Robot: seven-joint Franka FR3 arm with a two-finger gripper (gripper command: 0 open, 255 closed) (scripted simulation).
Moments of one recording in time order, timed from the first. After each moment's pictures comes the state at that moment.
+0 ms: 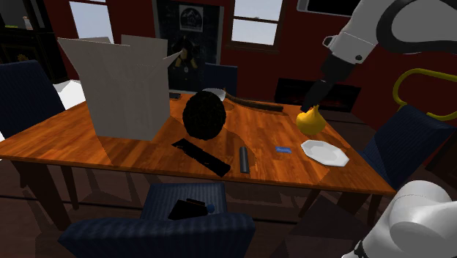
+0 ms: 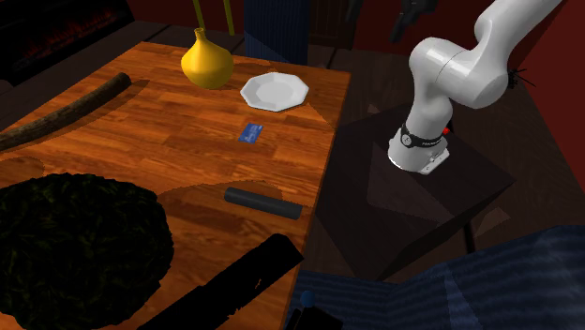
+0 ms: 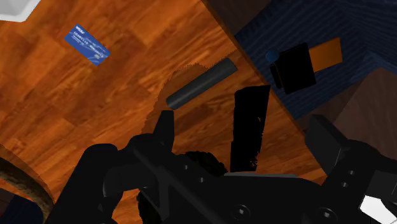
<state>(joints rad) -0.02 -0.82 0.06 -2.26 0.08 1.72 -0.09</state>
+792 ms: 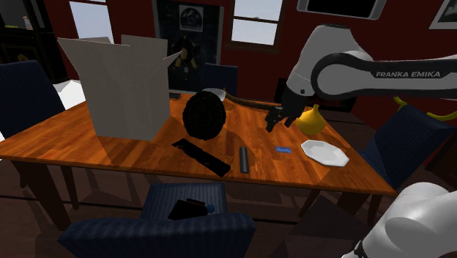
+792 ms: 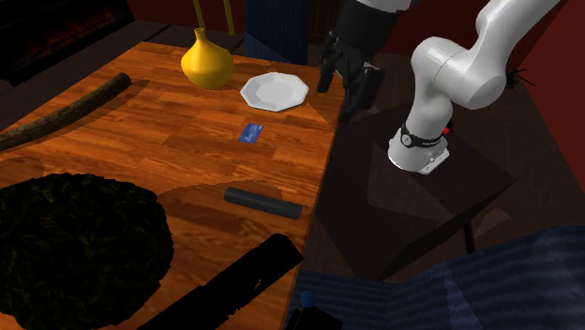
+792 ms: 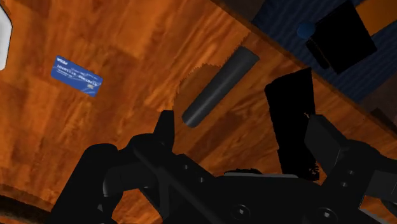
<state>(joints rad) -0.12 -0.62 0.23 -2.39 0.07 2.02 0.24</state>
